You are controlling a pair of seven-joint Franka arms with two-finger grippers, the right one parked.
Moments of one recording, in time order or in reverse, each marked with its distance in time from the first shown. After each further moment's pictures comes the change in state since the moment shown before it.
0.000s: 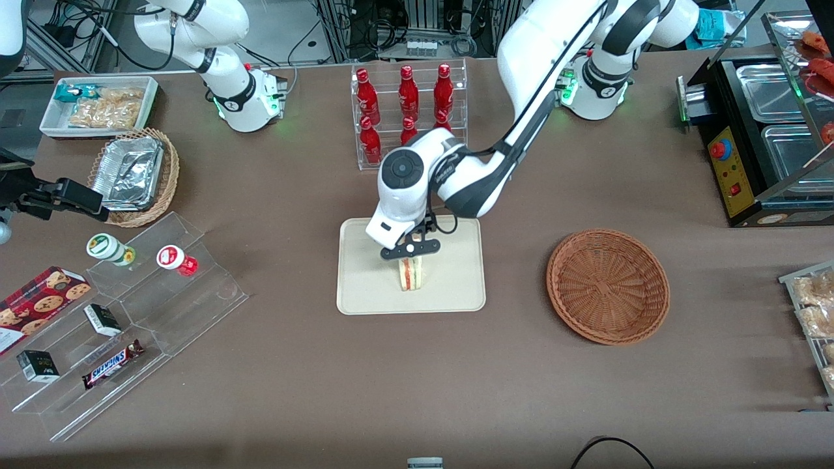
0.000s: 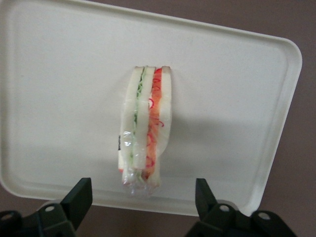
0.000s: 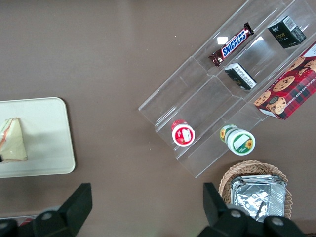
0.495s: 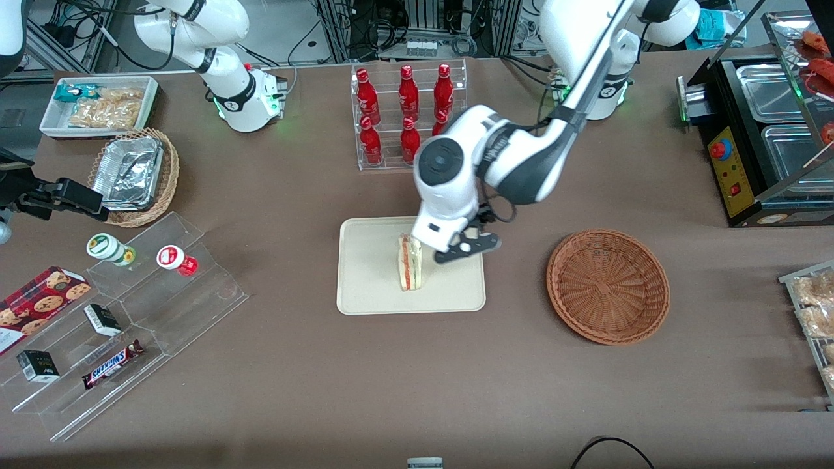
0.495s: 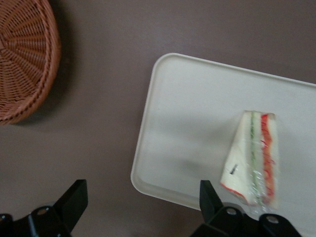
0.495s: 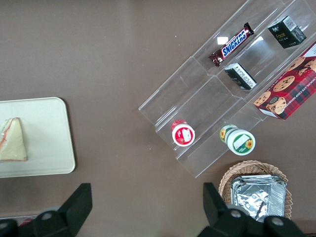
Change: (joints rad) arm 0.103 -0.187 0.081 -0.118 0.044 -0.225 0.076
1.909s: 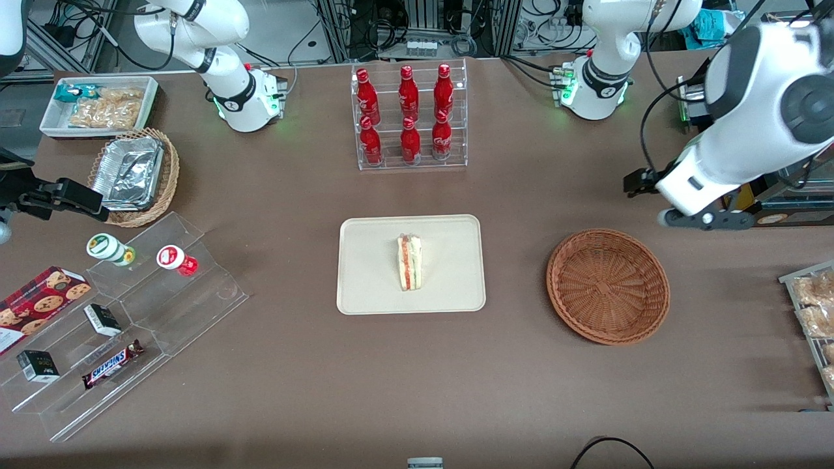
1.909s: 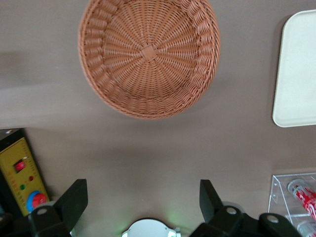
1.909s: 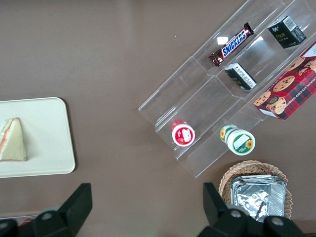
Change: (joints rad) arm 0.582 -0.524 -0.056 -0.295 -0.057 -0.269 0.870
